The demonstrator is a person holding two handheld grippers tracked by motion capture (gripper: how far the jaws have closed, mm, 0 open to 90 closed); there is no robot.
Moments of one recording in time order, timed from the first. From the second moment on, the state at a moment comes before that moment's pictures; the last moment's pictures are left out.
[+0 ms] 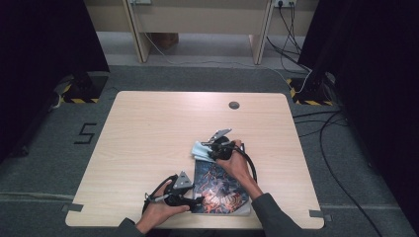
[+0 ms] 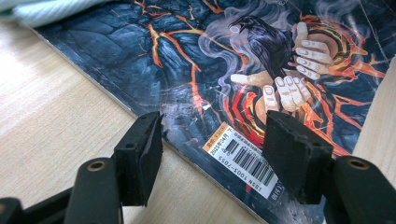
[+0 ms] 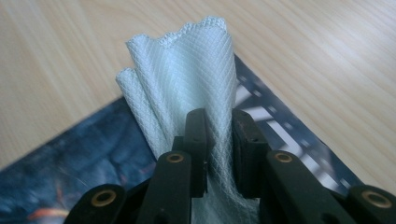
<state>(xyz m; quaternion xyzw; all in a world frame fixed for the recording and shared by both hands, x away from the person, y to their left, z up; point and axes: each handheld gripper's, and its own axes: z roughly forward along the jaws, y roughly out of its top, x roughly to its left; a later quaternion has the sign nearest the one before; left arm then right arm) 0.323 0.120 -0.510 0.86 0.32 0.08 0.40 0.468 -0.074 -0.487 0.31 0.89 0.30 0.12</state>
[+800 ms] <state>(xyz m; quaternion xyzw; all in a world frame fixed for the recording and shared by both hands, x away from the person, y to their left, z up) 0.322 0.120 -0.510 0.86 0.32 0.08 0.40 0.453 -0.140 -0.484 0.35 0.88 0.28 0.16</state>
